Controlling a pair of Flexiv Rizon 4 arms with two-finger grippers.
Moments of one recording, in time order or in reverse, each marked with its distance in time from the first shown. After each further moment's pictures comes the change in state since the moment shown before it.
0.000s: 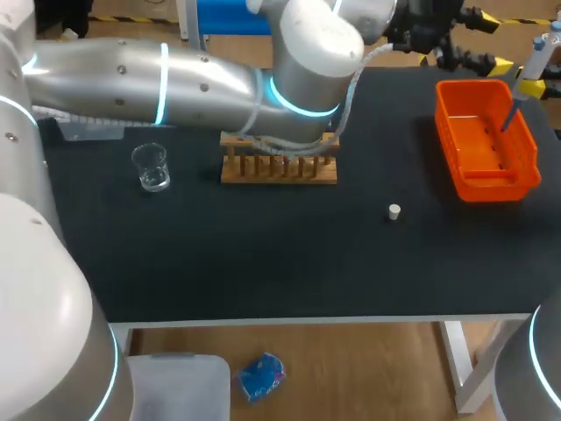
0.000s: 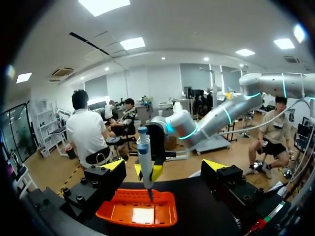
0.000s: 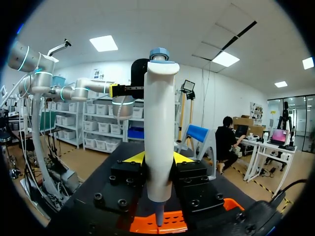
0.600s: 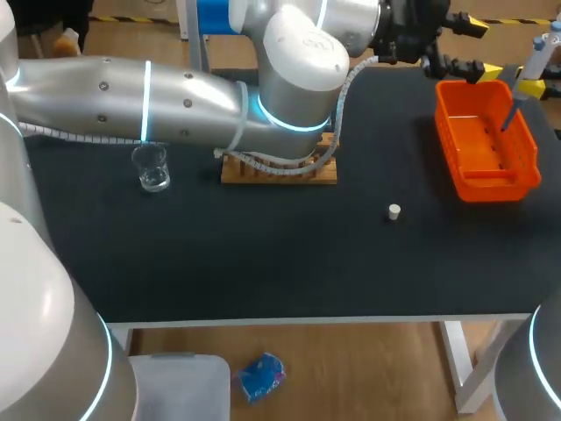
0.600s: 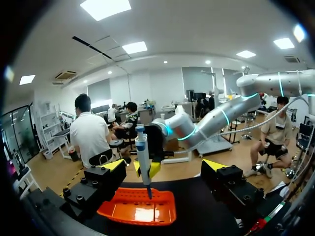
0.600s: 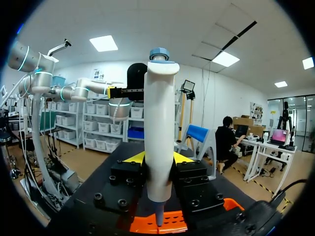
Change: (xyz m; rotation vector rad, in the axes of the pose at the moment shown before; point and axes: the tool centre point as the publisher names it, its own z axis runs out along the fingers) left arm 0.008 0.008 -0.016 0.023 -0.031 0.009; right arm 0.000 0.000 0.000 0.000 0.000 0.000
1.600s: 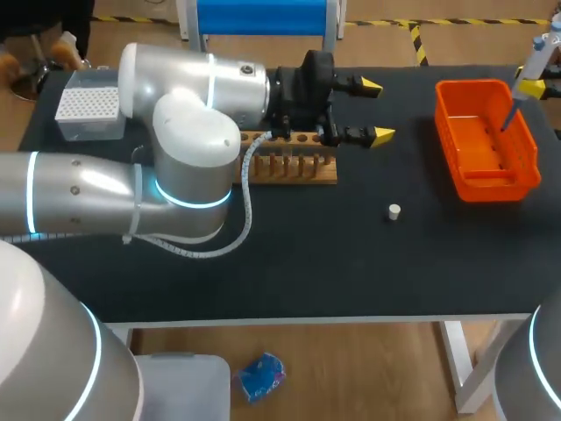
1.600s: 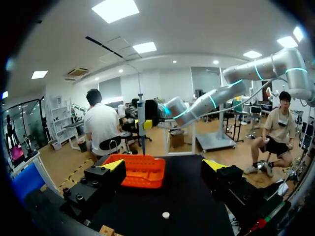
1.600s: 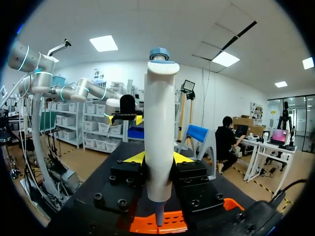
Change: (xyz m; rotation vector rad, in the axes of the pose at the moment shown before) left arm 0.060 0.099 -0.129 0.010 -0.086 -0.043; right arm 0.000 0.000 0.000 0.000 0.000 0.000
